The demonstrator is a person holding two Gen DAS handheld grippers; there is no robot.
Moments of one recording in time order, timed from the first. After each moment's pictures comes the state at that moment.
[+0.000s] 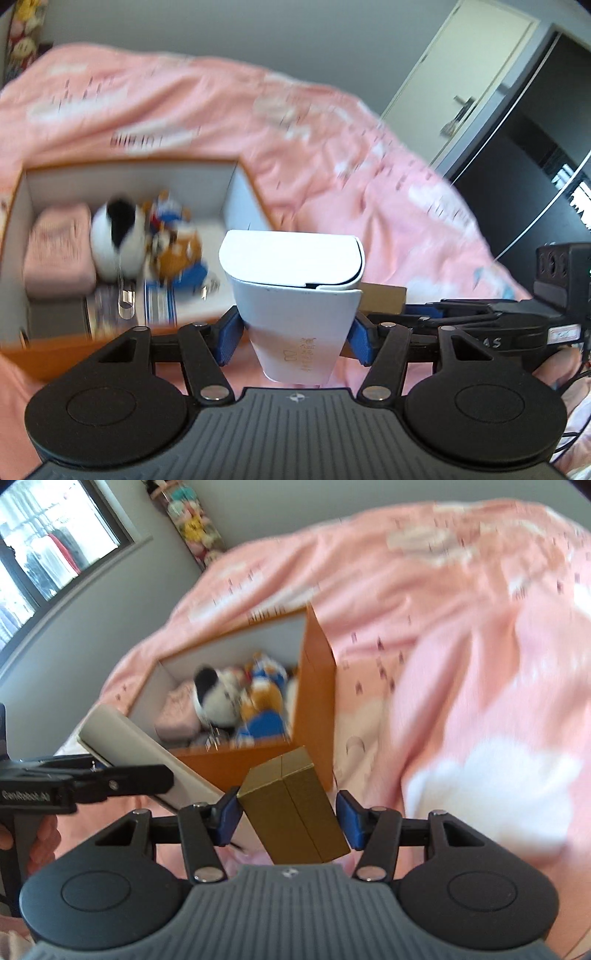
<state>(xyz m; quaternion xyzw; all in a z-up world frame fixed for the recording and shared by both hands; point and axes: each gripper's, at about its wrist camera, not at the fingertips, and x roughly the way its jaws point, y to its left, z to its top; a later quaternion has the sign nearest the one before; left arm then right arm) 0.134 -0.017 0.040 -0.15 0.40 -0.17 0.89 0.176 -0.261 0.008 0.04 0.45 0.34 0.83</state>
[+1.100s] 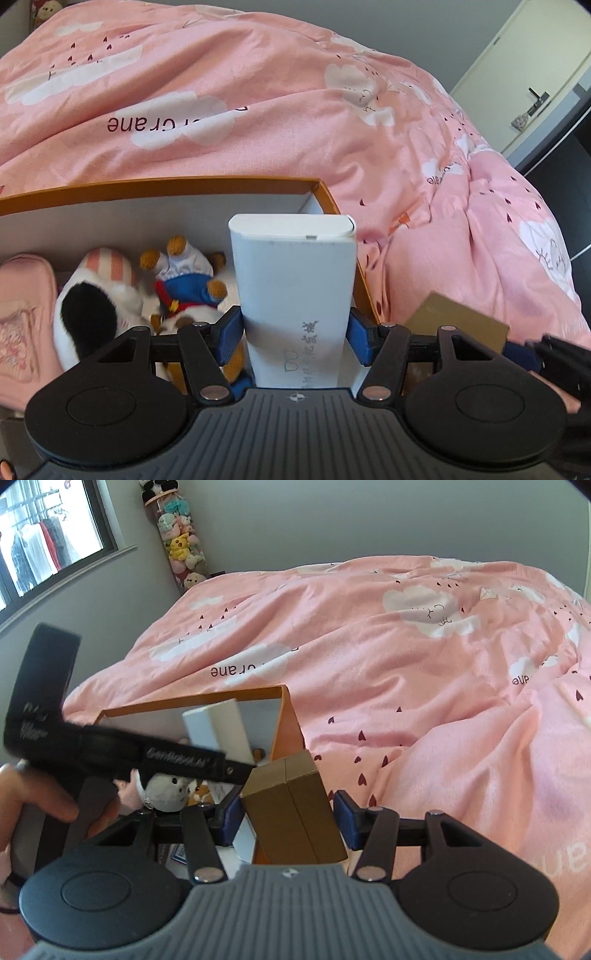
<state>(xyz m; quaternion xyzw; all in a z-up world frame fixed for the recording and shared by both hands) 0.301 -0.019 -0.034 -0.16 0.49 -0.09 0.85 0.259 -0.199 0.008 -0.02 0.39 0.30 0.87</state>
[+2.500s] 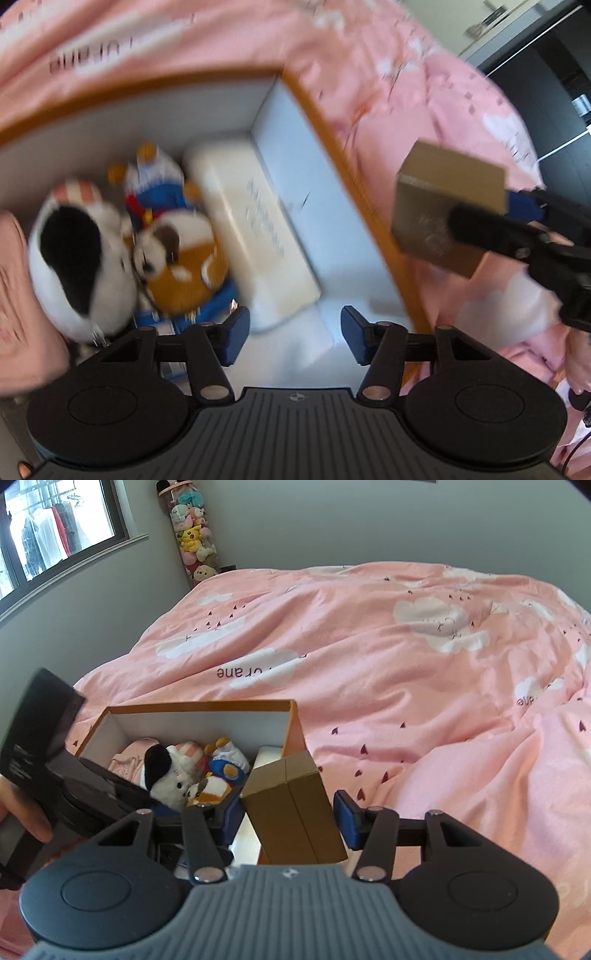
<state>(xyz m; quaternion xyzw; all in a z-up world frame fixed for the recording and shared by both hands) 0.279 -0.013 -0.060 -0.11 0.60 -0.21 0.76 0.264 -0.191 0.022 -0.04 0.39 0.31 0.86</state>
